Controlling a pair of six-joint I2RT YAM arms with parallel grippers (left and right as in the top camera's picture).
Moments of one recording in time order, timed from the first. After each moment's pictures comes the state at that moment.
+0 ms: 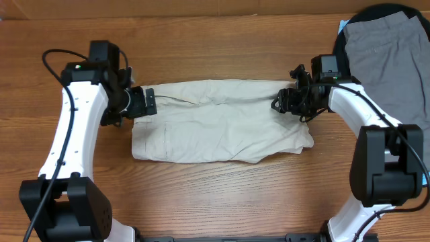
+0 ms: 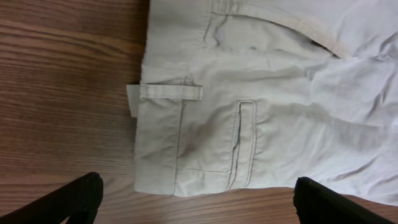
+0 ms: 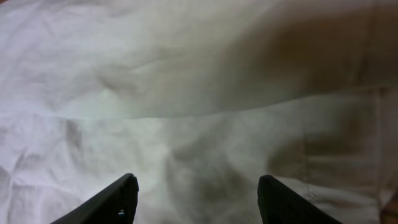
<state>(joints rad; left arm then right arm) 0.04 1.70 1.49 -1.22 0.14 -0.17 0.03 1.92 1.25 -0.64 -0.44 0.09</state>
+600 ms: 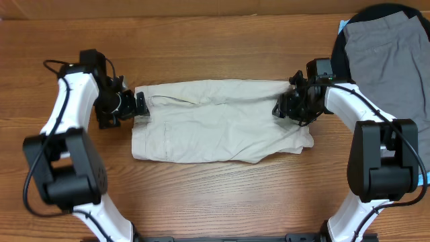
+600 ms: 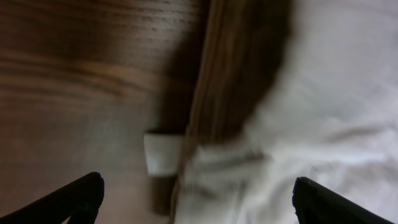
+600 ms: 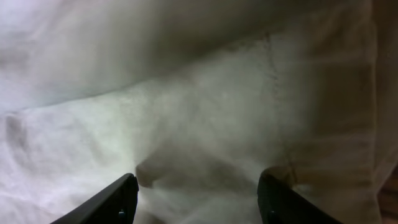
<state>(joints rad) 0.17 1.98 1.48 -1.10 0.25 -0.07 0.04 1.96 1.25 -0.69 -0.36 0.12</state>
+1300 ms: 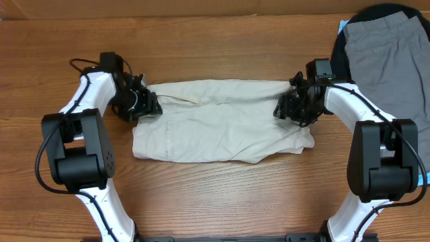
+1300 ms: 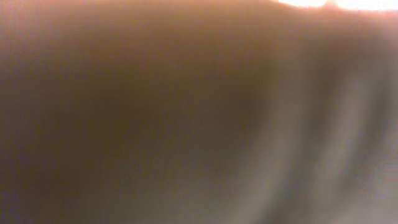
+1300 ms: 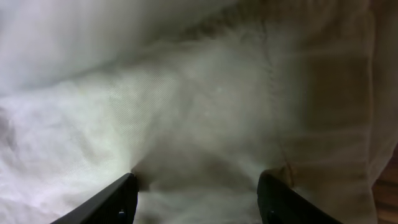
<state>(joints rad) 0.10 2.12 1.47 -0.91 0.39 -0.01 0.04 1.96 1.25 -0.71 -0.33 0.12</state>
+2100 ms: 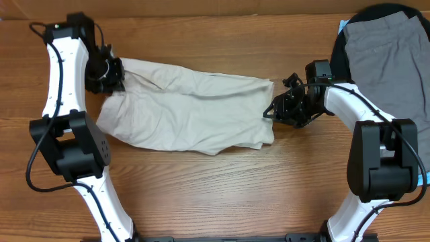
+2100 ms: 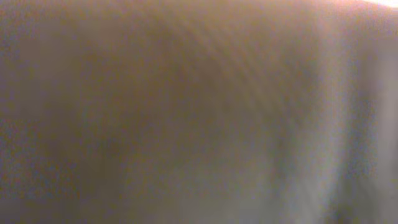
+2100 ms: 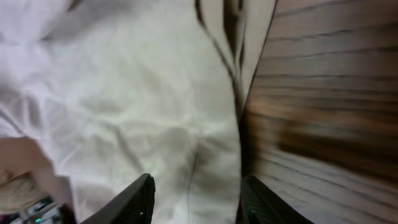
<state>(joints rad) 0.17 2.22 2.12 -1.47 0.19 -0.07 0.05 1.96 1.25 -0.75 -0.66 0.15</state>
